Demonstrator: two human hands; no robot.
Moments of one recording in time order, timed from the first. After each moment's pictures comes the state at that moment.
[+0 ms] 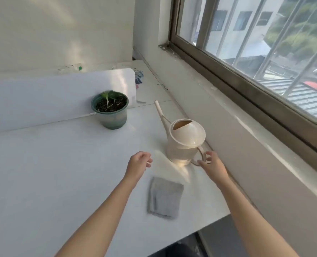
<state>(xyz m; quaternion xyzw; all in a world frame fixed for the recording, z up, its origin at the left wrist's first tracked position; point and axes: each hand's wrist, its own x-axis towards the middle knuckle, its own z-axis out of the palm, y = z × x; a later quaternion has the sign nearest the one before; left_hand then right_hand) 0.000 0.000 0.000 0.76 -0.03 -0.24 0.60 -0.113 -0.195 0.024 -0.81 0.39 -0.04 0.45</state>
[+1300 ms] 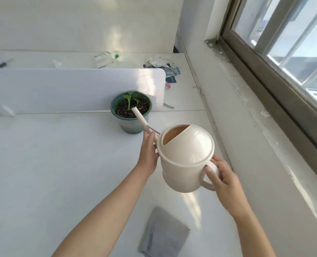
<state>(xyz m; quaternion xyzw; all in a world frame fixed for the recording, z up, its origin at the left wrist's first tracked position) 0.102 -0.062 0.020 0.58 0.06 -0.15 0.80 -0.033 -0.213 0.077 -0.77 0.13 -0.05 0.62</state>
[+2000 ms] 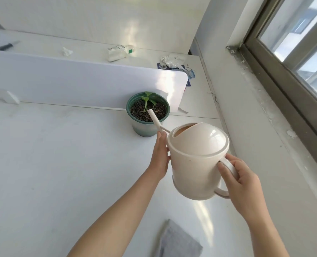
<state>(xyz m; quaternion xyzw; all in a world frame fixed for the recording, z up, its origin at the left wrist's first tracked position) 0.133 -0.043 0.006 0.54 0.08 -0.19 0.81 0.009 -0.176 0.102 -0.86 0.19 -0.09 0.47</state>
